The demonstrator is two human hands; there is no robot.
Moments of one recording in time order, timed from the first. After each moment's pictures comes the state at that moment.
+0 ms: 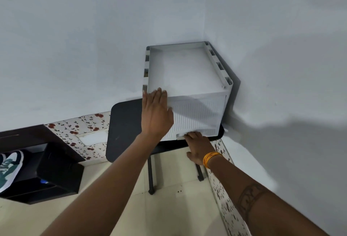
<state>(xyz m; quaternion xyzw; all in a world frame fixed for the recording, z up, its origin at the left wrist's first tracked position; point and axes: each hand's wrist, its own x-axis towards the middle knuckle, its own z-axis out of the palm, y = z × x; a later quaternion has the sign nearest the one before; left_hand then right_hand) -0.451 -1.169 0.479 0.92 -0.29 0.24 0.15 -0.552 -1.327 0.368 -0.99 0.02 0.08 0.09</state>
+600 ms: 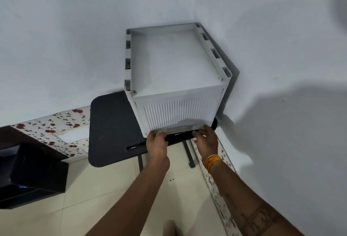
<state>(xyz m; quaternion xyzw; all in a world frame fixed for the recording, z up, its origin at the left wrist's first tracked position) -0.494 -1.200 0.386 0.58 0.25 -0.20 0.75 -0.548 -1.337 0.337 -0.58 0.42 -0.15 0.68</state>
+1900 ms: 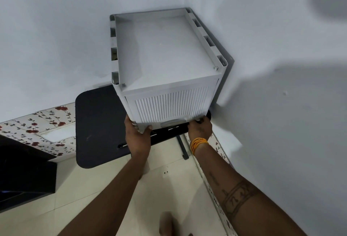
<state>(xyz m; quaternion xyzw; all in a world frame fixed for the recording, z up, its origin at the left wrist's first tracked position) -0.444 -1.165 0.342 0.80 0.02 -0.02 0.60 -0.497 -1.348 0.315 -0.57 0.55 -0.21 0.57</state>
